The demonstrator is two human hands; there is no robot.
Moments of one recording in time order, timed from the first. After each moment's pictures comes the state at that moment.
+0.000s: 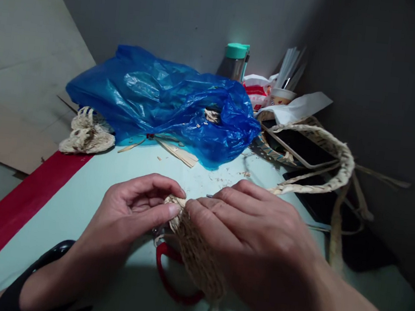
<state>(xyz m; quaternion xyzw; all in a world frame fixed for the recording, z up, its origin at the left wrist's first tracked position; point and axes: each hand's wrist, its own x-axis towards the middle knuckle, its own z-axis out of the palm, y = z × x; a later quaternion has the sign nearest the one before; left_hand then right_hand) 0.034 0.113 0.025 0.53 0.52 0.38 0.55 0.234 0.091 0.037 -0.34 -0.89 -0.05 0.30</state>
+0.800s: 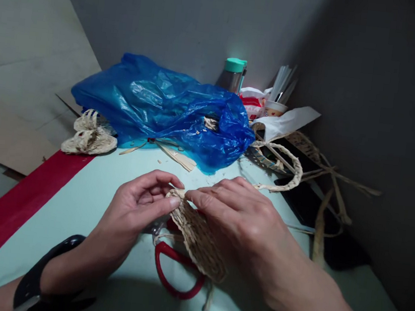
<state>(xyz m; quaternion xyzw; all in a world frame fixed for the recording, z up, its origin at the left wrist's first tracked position) 0.034 0.113 0.017 0.52 0.46 0.42 0.59 0.243 0.095 0.043 -0.37 -0.88 0.11 0.27</state>
